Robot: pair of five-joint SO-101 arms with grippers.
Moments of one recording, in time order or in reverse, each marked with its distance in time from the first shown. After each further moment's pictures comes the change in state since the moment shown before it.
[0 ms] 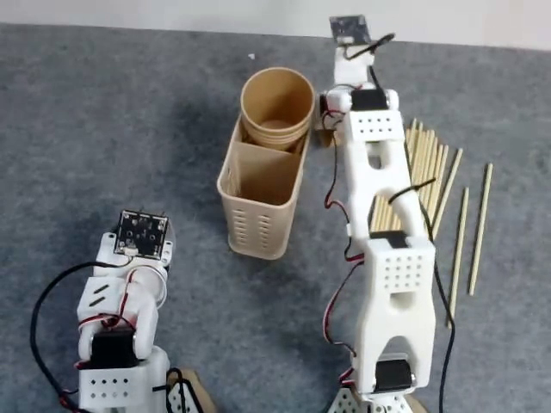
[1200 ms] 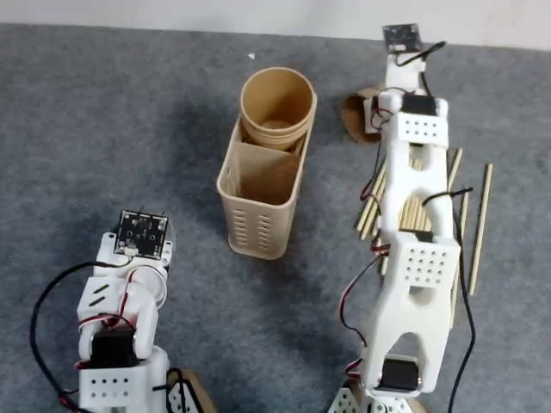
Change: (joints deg) left arm 0.0 0.0 0.0 0.0 0.0; right arm 12.1 2.7 -3.2 -2.4 8.3
